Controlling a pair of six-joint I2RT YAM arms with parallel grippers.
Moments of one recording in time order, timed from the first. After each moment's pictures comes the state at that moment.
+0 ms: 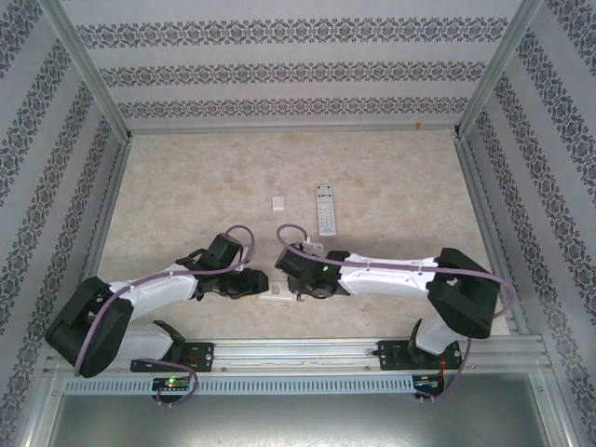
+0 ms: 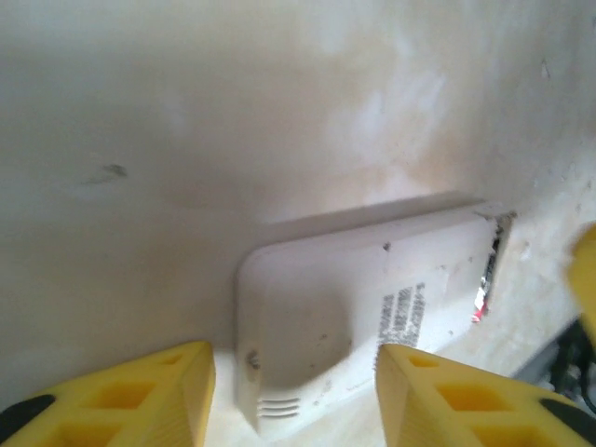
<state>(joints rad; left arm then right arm) -0.55 1.26 0.45 -0.25 0.43 -0.74 1.08 1.55 0.92 -0.52 0.19 1.14</state>
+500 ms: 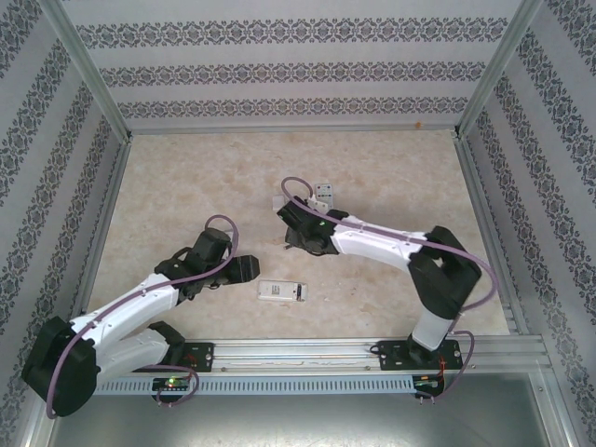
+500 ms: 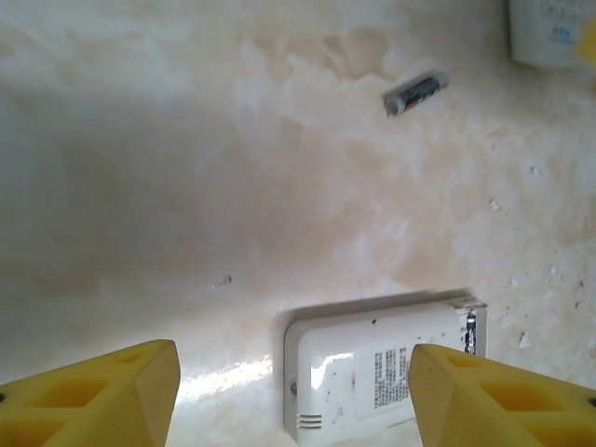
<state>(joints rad) -0.55 1.02 0.52 -0.39 0.14 -0.68 0.85 1.77 1.20 -0.54 0.24 1.08</state>
